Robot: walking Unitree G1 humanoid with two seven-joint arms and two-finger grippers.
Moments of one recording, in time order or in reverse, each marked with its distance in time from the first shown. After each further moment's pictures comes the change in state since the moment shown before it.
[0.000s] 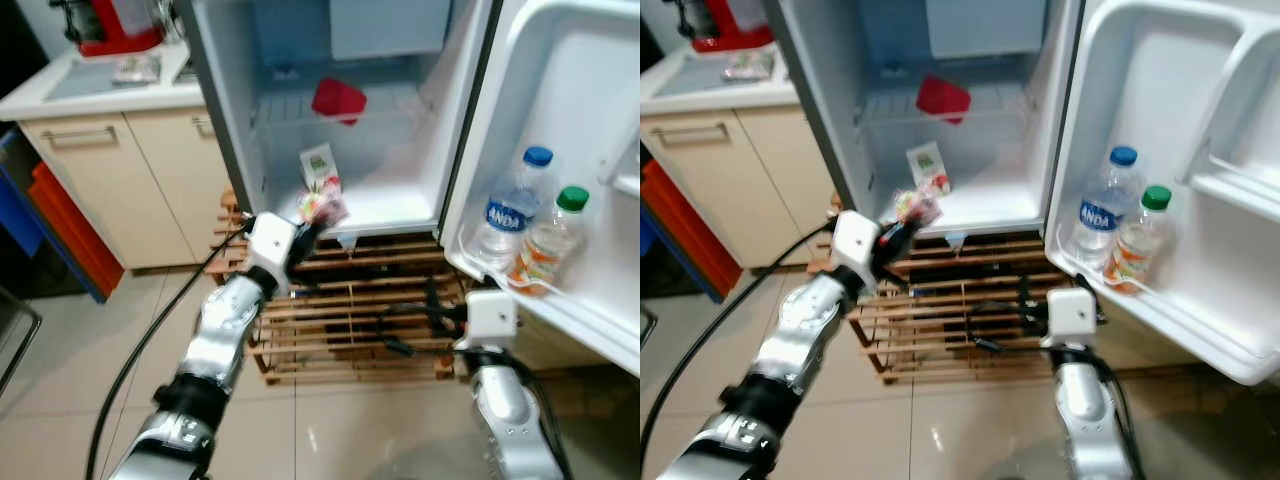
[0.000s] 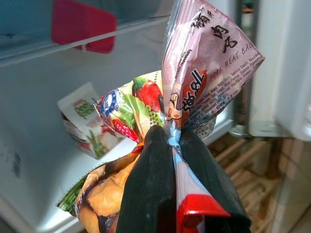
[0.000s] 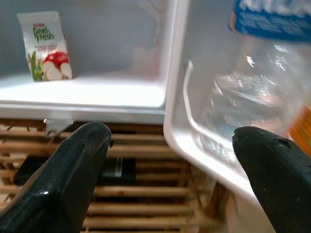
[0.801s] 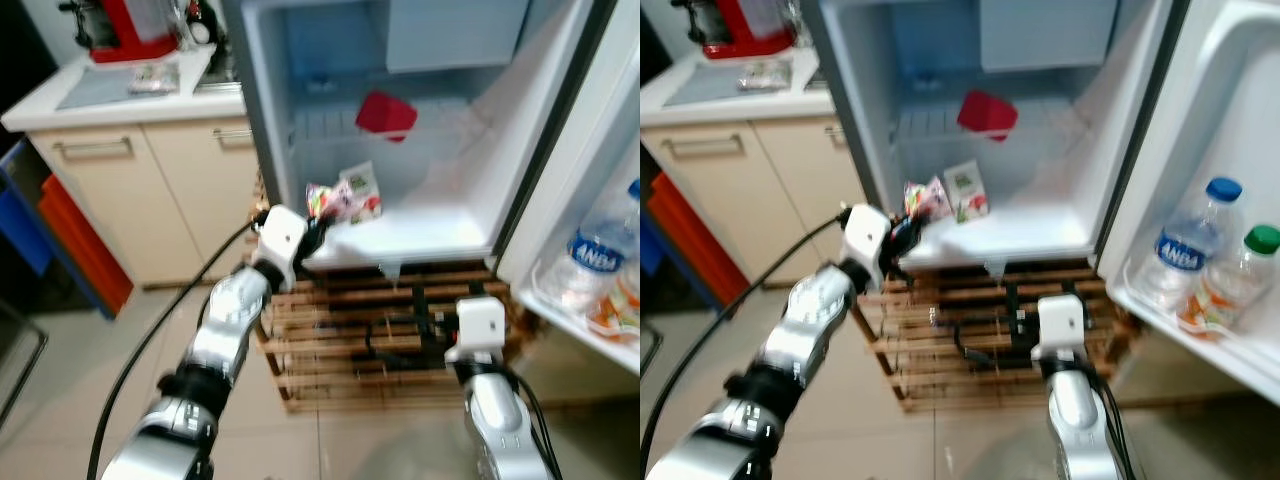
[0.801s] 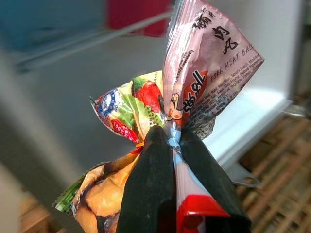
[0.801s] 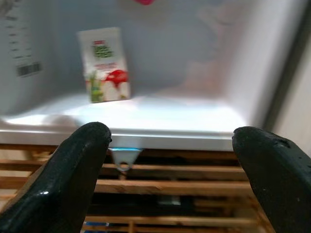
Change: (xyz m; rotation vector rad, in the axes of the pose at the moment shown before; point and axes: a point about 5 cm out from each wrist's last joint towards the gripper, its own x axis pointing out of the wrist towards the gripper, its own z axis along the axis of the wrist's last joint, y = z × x) left arm 0.004 0.002 -0.009 0.053 0.059 -0.019; right arm -0.010 0.016 -0.003 0.025 0.005 0.063
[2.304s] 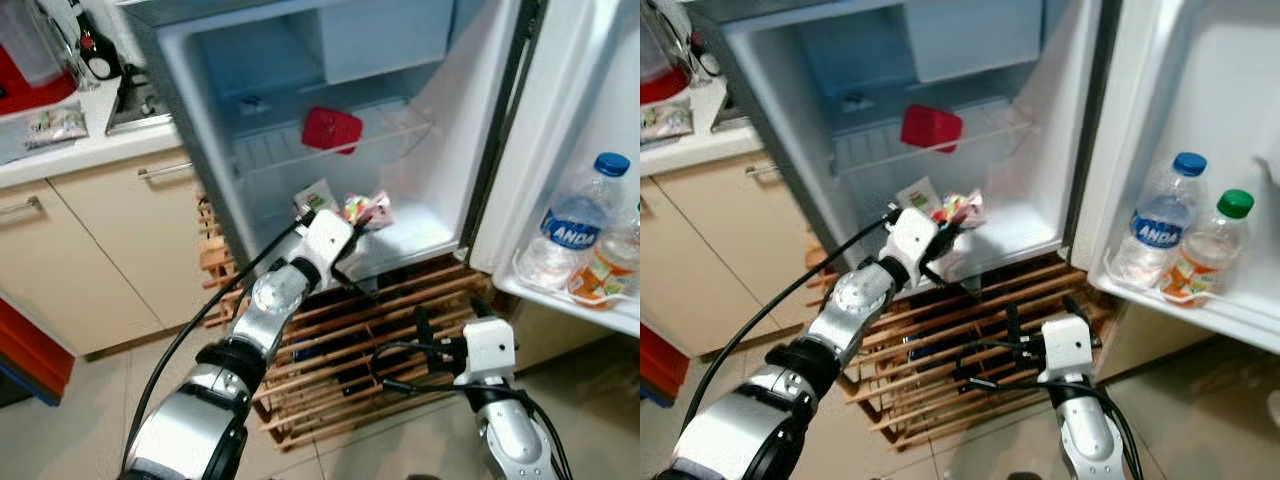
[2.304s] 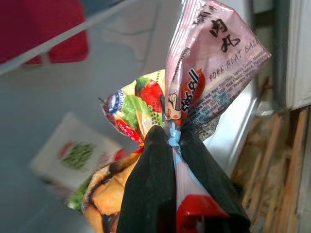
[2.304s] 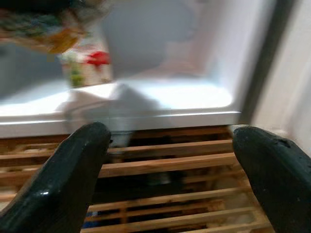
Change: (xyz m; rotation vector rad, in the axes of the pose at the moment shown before) left arm 0.036 -0.021 0.011 0.131 0.027 -0.048; right arm -0.026 0.011 0.003 0.016 0.025 0.115
